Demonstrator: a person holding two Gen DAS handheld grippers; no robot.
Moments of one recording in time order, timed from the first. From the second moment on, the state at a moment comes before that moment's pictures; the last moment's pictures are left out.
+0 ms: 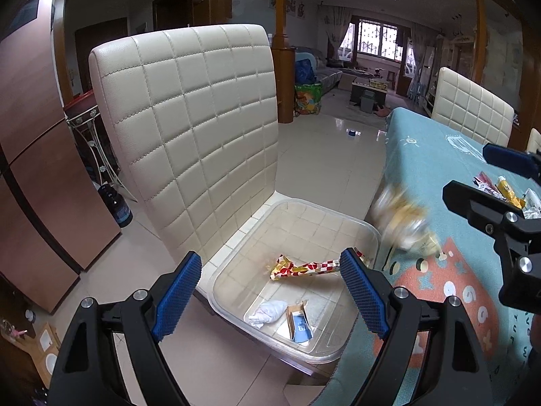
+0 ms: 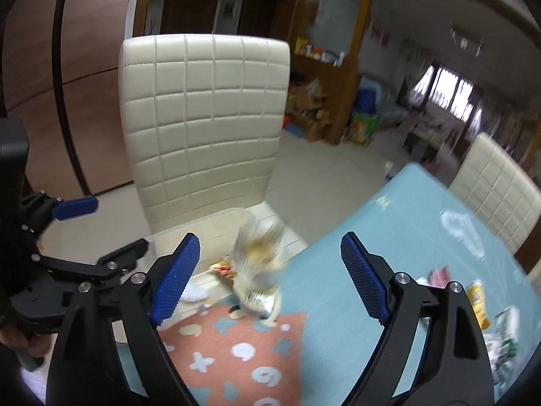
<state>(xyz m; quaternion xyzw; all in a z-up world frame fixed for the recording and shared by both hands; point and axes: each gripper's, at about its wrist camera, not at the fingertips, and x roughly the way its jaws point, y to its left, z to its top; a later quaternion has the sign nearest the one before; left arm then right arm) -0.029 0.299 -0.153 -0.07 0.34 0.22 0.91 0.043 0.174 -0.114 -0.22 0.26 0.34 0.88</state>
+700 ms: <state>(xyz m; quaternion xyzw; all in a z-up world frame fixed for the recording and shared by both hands) -0.014 0.208 -0.127 -0.01 0.34 0.13 0.93 0.054 0.042 -0.111 -0.16 0.29 0.24 0.91</state>
